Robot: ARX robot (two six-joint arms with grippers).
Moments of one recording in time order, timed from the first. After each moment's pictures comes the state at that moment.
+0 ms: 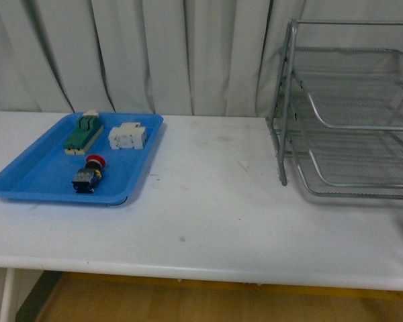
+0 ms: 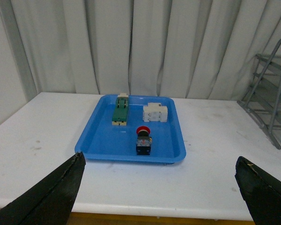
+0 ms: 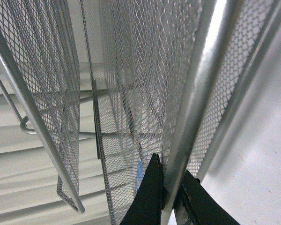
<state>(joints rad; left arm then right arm) 0.00 0.01 0.01 0.00 0.00 -0.01 -0.20 2.28 0.70 1.32 -0.36 1.44</state>
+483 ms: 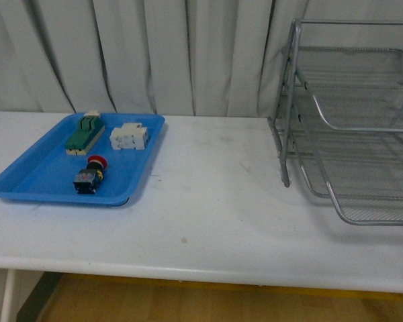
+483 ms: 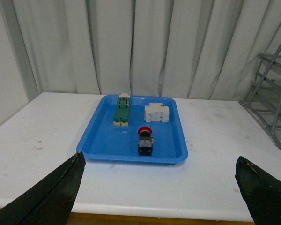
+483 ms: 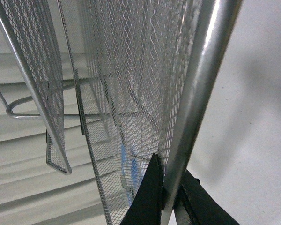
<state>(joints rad) 0.00 0.01 0.01 0.00 0.00 -0.01 -0.28 2.17 0.46 1.33 -0.44 1.38</state>
